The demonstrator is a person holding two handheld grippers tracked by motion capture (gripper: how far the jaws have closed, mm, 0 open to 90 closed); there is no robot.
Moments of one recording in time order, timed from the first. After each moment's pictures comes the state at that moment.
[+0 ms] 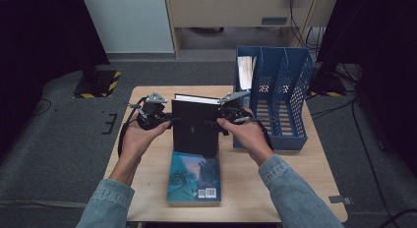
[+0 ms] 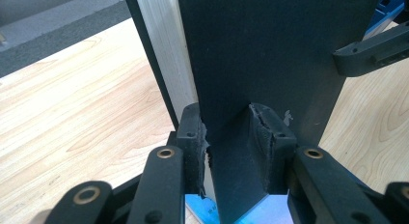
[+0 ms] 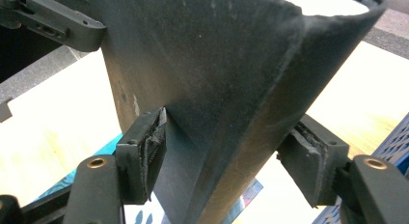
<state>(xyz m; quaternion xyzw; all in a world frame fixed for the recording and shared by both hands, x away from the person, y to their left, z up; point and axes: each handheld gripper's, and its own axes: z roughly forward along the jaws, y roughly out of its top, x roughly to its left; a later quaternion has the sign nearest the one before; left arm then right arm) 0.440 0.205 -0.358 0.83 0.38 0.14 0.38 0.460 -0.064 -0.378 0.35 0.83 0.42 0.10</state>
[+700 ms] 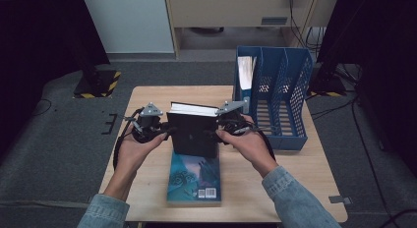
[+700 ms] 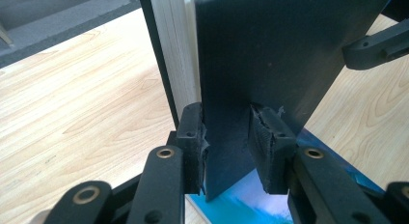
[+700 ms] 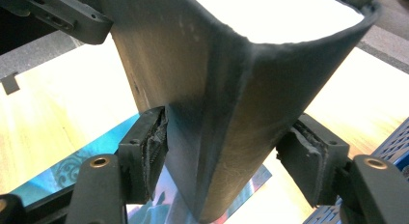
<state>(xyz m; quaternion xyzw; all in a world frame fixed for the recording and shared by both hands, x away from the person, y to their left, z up) 0.400 0.211 -0.364 0.83 0.38 0.15 0.39 0.424 -0.061 -0.375 0.30 0.85 0.42 0.13</state>
